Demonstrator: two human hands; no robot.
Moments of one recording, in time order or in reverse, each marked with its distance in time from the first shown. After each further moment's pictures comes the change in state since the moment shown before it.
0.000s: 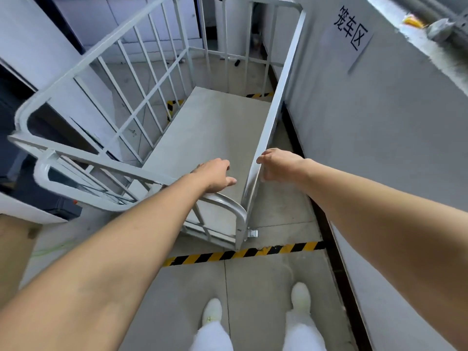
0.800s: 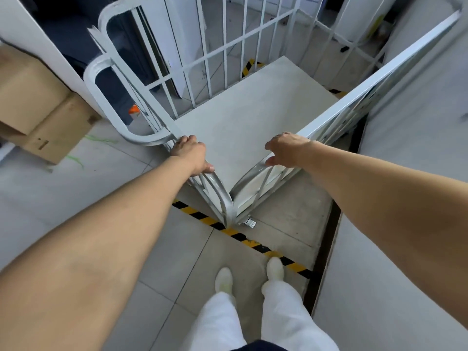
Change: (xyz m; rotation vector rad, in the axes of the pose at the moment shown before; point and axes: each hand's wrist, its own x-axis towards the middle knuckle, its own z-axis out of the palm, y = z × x) left_hand -0.002 -0.003 0.038 -0.124 0.050 -0.662; right_hand 0.091 0.037 -0.016 -0.352 -0.176 -0.471
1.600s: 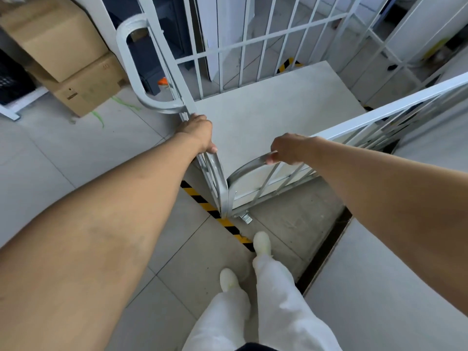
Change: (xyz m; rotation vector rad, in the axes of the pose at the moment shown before) left_hand 0.001 0.004 0.011 -0.209 0.084 -0.119; right_hand 0.022 0.001 0.002 -0.041 -0.154 -0.118
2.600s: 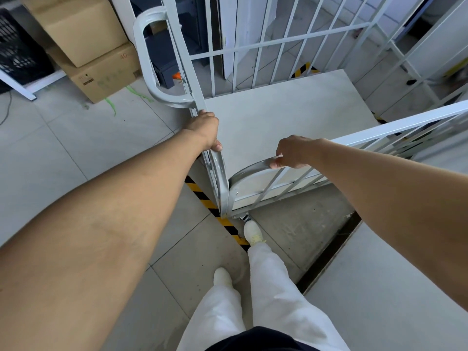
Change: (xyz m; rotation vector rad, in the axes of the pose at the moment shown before) left_hand -0.003 -0.002 0.004 -0.153 0.050 -0.040; right_hand 0.005 -0.001 -0.005 -0.067 -0.037 -0.023
